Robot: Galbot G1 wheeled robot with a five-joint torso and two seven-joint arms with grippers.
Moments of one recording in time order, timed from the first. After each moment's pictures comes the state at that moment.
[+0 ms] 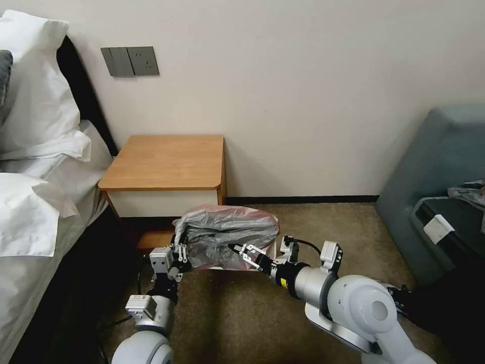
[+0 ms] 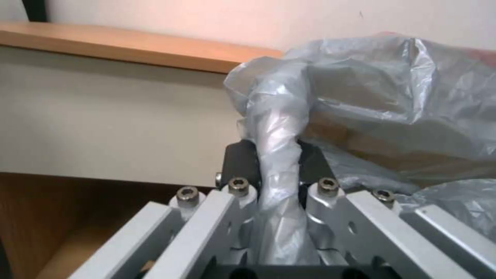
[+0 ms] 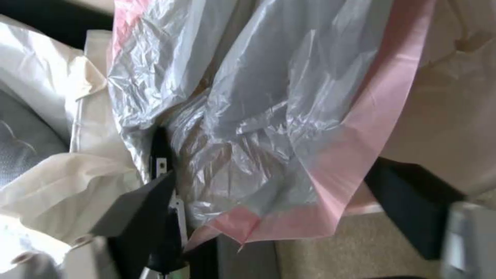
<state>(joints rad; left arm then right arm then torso) 1.58 -1.33 -0.38 -2.14 -0.26 -0.09 -0.17 -1.23 1.23 0.19 2.32 1.70 -0.59 0.78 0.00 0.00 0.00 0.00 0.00</state>
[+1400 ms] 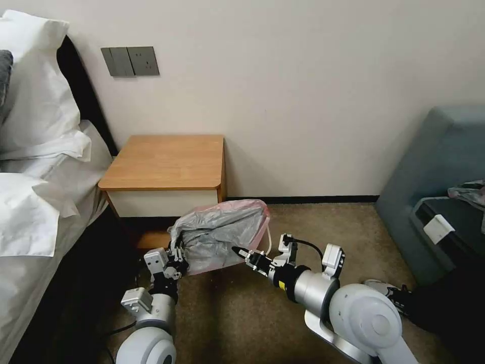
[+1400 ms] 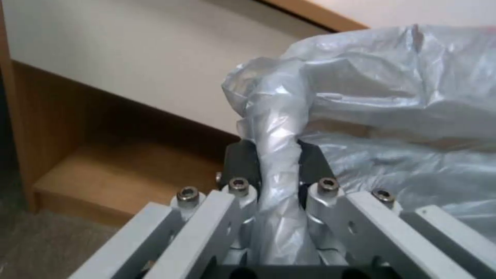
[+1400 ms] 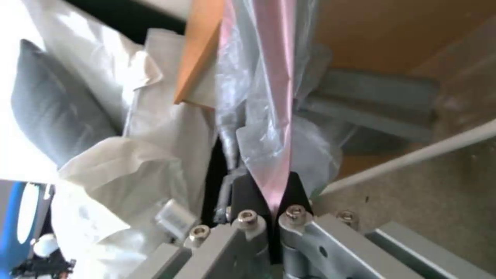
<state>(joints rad) 1.55 -1.34 -0.37 -2.14 -0.49 0.04 -0.32 -1.29 1.23 0.19 2.40 1.58 -0.59 0.61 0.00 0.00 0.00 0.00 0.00</state>
